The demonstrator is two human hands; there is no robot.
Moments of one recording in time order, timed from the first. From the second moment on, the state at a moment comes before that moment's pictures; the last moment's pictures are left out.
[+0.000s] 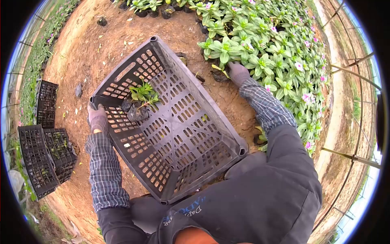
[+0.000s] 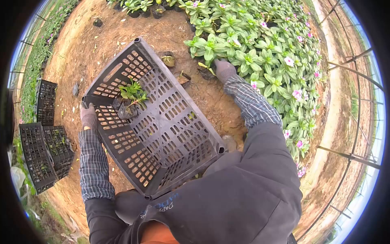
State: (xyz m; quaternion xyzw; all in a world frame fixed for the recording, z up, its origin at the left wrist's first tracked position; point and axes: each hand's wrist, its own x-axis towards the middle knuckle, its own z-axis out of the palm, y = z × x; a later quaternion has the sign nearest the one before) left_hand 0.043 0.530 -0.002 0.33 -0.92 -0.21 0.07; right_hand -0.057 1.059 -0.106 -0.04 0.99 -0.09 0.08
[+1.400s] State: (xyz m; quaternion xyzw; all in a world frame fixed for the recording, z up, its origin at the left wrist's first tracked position) left_hand 0.034 0.547 0.015 0.39 -0.88 -0.27 0.03; right_hand 0.060 0.768 -0.002 -0.10 0.74 -0.46 0.48
